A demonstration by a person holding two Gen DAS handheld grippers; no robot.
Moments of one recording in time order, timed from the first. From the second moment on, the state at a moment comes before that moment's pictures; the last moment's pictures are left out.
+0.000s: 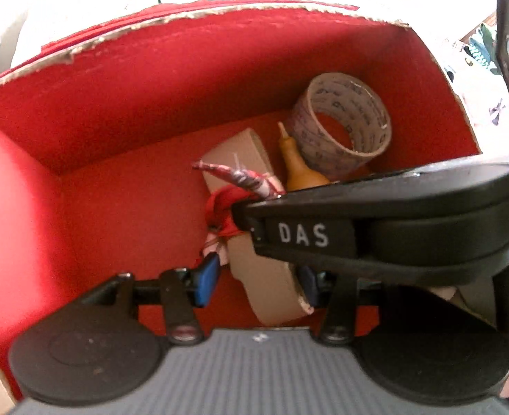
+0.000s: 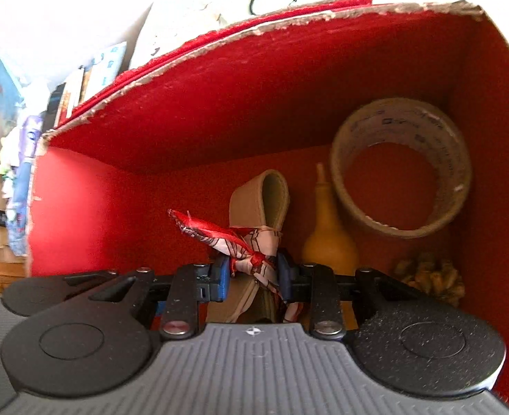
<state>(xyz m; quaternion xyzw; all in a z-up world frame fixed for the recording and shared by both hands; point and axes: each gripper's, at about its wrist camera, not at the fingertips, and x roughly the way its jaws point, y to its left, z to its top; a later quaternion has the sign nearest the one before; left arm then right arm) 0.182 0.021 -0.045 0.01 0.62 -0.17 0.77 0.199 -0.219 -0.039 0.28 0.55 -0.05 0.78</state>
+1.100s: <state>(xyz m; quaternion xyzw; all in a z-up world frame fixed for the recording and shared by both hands) 0.157 0.030 -0.023 0.03 0.56 -0.11 0.82 0.154 -0.230 -0.021 0.30 0.48 -0.07 0.82</state>
